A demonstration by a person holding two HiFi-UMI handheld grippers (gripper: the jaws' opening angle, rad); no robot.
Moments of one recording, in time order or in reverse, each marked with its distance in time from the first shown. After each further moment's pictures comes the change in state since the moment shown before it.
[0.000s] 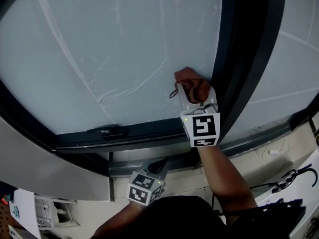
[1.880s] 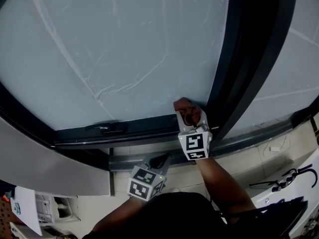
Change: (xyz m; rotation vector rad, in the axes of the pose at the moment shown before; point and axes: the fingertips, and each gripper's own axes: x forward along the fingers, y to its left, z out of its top) left arm 0.014 0.006 0.001 -0.002 0.026 -0.011; right arm -0.043 0.058 -0.152 -0.024 0.274 0.105
